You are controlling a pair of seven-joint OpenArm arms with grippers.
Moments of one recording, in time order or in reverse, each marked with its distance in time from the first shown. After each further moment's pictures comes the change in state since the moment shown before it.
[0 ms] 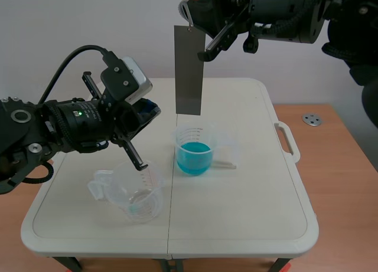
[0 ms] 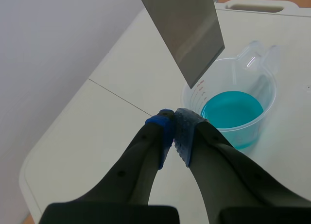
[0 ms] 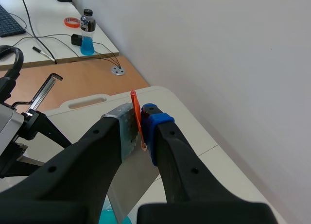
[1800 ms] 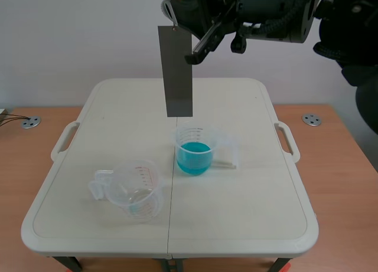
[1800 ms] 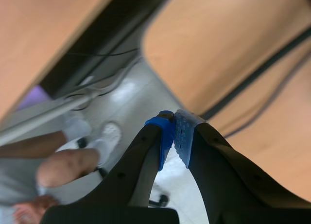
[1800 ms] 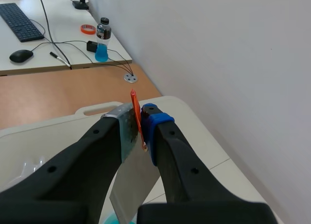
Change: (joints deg) left arm 70.3 -22.0 -17.0 -5.3 -13.3 20.6 -9.6; right arm 0.0 0.0 -3.4 2.5 1.3 0.2 0.0
